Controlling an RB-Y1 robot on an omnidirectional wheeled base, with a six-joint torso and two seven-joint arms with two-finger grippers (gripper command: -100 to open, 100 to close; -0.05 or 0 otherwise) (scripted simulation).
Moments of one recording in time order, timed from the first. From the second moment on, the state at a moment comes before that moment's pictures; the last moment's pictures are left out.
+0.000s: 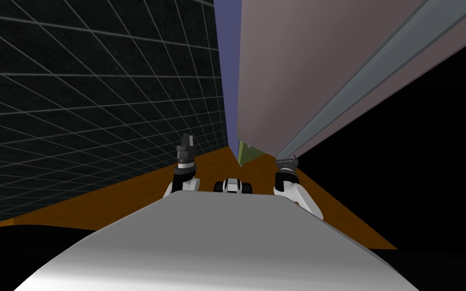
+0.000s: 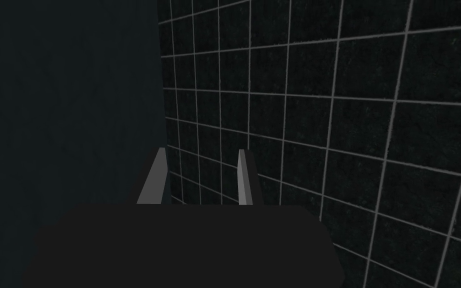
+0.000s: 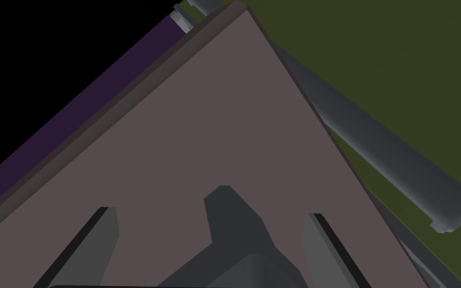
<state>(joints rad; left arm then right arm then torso) 0.51 0.03 -0.06 -2.20 -0.11 -0.62 -0.16 0.51 -0.37 0.11 -2.22 0.97 0.69 1.13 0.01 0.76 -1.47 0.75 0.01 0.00</state>
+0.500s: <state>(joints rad) 0.51 0.03 -0.06 -2.20 -0.11 -0.62 -0.16 0.54 -0.38 0.13 -2.24 0.94 0.71 1.15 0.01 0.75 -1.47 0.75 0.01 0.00</state>
